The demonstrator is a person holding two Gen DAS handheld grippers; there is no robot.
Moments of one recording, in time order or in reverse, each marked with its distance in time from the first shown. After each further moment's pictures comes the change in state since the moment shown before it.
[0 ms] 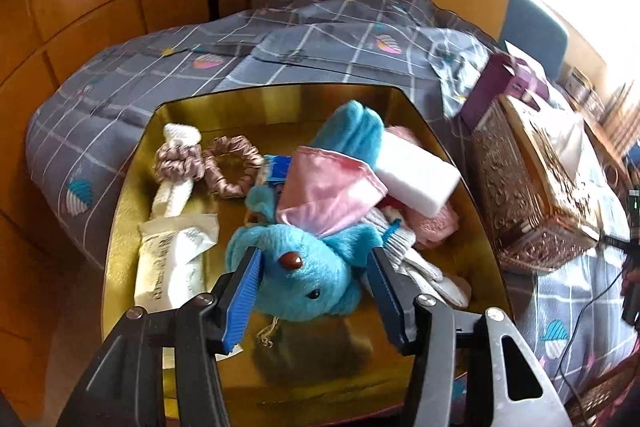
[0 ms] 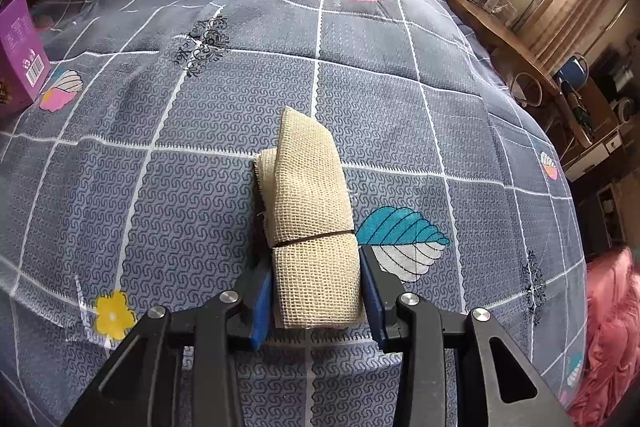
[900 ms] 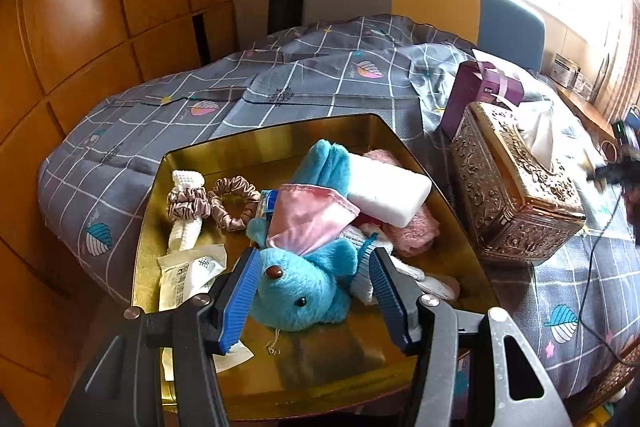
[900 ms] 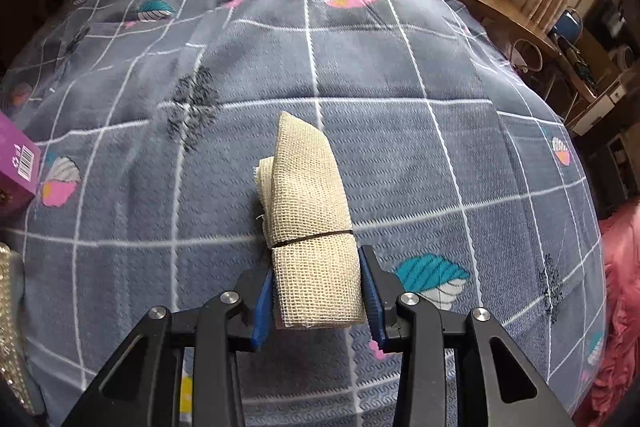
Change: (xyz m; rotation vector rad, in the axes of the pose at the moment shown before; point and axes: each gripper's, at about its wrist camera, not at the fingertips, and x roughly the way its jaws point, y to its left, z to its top) left arm -0.031 -0.022 -0.007 0.139 -0.126 0.030; right arm 0.000 0.003 0.067 0.166 0.051 0.053
